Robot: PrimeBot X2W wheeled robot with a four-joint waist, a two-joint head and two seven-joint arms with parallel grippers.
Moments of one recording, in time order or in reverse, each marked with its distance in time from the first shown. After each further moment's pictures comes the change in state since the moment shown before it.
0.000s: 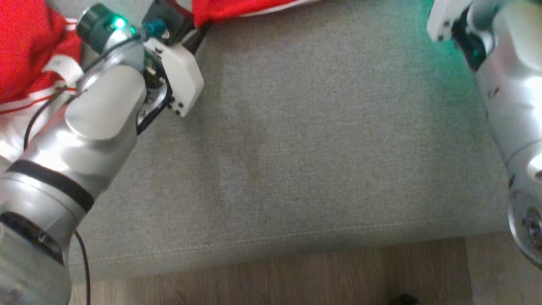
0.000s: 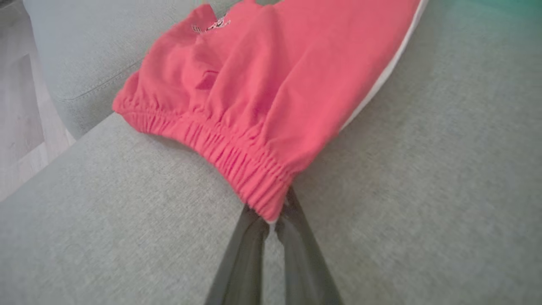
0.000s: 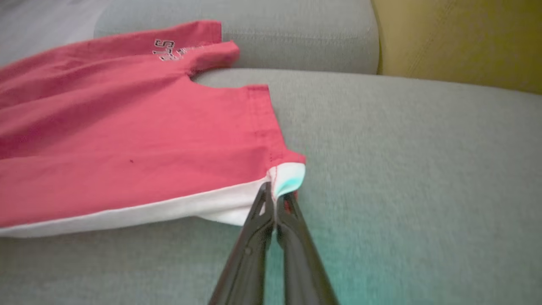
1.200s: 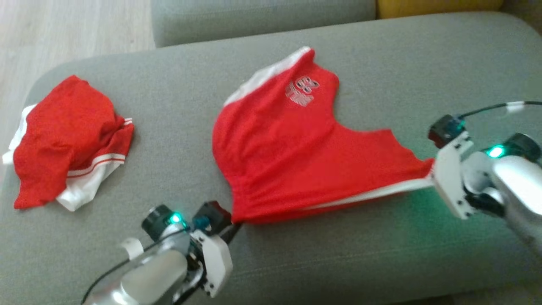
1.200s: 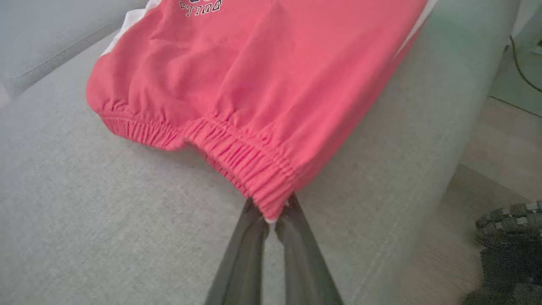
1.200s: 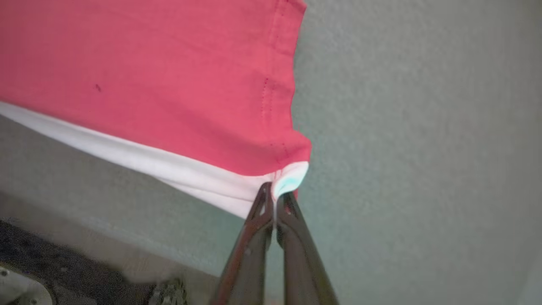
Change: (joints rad) left arm 0.580 0.023 -0.106 -0.182 -0.028 0.097 -0.041; right arm 0.527 -0.415 0.851 -0.569 0.534 0.000 0.548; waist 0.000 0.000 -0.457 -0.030
